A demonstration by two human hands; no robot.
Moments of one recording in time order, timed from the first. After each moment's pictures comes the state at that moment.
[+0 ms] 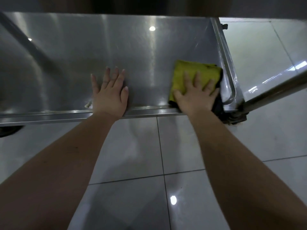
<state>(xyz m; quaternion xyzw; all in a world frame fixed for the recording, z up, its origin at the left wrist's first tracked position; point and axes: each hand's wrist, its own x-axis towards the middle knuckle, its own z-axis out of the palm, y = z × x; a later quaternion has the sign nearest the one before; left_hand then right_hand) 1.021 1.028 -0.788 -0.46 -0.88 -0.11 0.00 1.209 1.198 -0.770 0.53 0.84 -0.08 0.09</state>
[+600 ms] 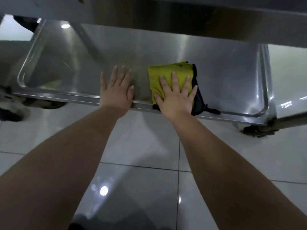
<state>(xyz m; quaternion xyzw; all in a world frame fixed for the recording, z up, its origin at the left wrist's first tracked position) 0.993 0.956 -0.763 -0.38 -0.92 -0.03 -0.01 1.123 1.101 -0.765 0.34 0.93 -0.11 0.10</state>
